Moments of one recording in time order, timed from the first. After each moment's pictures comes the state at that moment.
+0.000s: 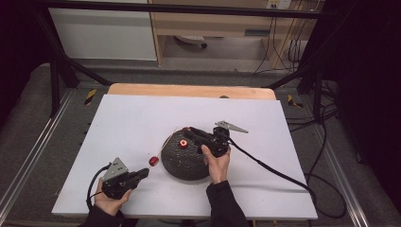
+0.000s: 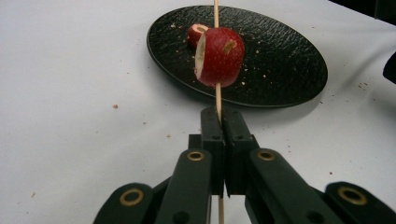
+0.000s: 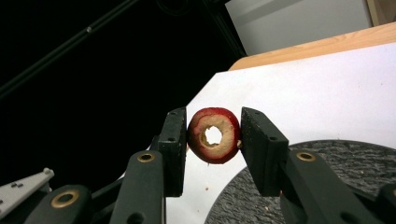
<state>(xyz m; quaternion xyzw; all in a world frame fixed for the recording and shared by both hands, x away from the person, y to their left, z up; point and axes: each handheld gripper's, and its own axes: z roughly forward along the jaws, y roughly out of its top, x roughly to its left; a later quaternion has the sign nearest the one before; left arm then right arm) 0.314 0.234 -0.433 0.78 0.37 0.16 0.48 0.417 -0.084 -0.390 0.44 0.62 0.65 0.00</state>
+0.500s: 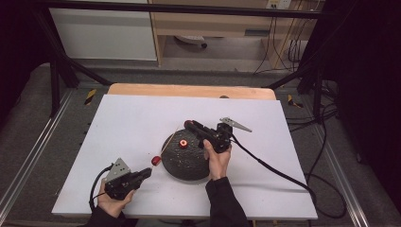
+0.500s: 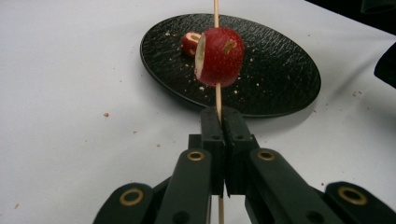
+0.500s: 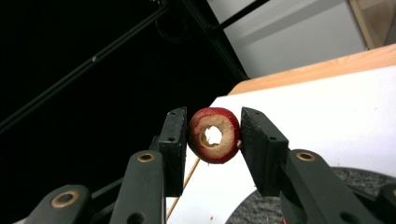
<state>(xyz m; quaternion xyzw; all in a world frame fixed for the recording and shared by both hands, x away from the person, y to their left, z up) 0.311 0.225 -0.431 0.77 0.37 0.16 0.49 0.423 -0.088 -0.383 0.45 0.57 0.68 0.02</state>
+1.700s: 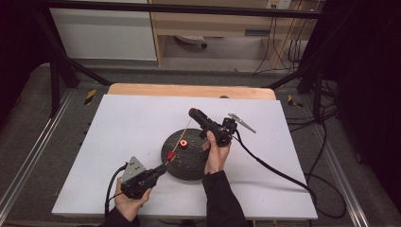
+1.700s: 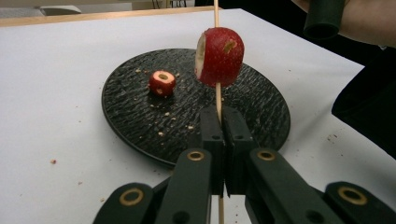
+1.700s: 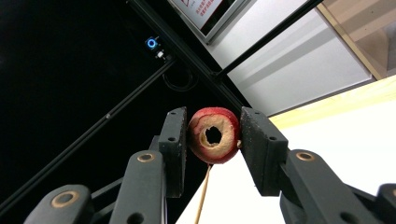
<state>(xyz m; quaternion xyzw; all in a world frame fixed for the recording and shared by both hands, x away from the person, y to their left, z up) 0.308 0.178 -0.418 0.74 0.38 0.17 0.52 0.433 -0.092 -0.377 0.48 0.47 0.74 0.01</state>
